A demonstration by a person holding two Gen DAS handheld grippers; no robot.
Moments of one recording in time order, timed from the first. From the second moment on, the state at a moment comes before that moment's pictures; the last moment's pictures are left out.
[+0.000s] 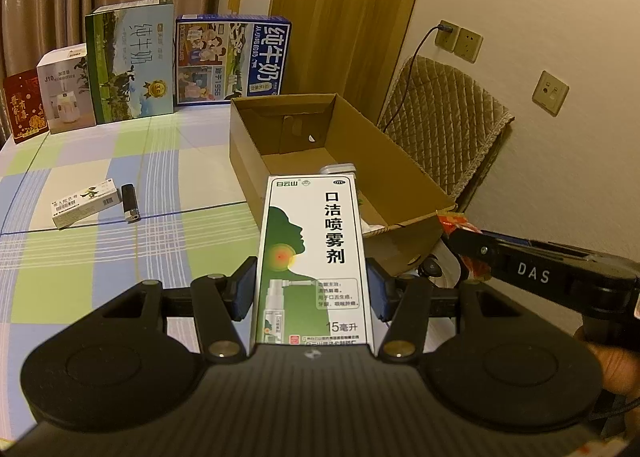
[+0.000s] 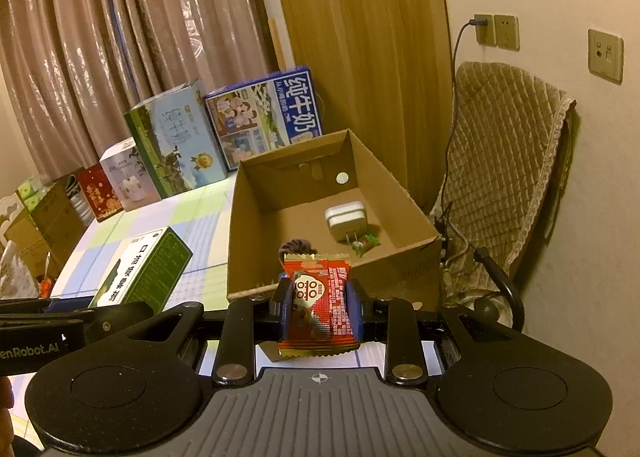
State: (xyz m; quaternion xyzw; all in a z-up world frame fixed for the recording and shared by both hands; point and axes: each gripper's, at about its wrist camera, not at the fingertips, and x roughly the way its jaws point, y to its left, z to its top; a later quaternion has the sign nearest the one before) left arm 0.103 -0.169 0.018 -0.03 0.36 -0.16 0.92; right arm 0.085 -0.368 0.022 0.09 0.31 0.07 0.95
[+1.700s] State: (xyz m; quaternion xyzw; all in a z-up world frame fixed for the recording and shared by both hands) left arm 0.251 -0.224 -0.015 -0.01 0.37 -0.16 0.92; right arm 0.217 -0.415 0.005 0.10 0.32 0.07 0.94
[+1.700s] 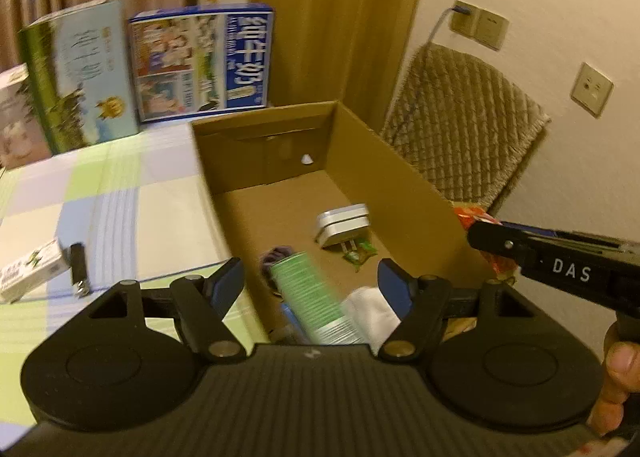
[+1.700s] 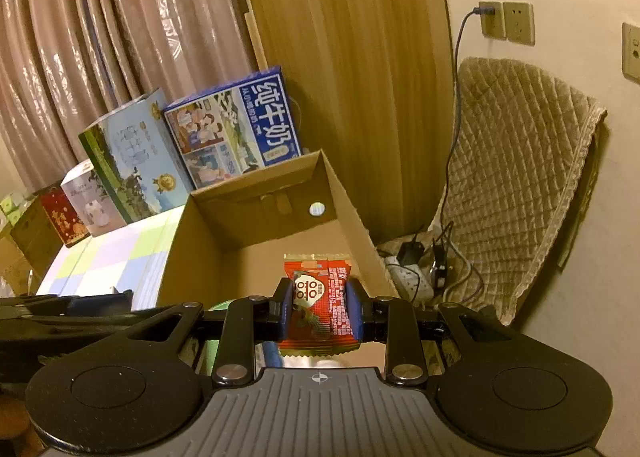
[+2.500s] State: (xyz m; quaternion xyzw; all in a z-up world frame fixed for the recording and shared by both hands) left arm 0.198 -0.156 -0.009 -0.05 0.36 -0.11 0.92; right arm 0.188 -0.426 0.018 0.17 0.29 0.07 0.94
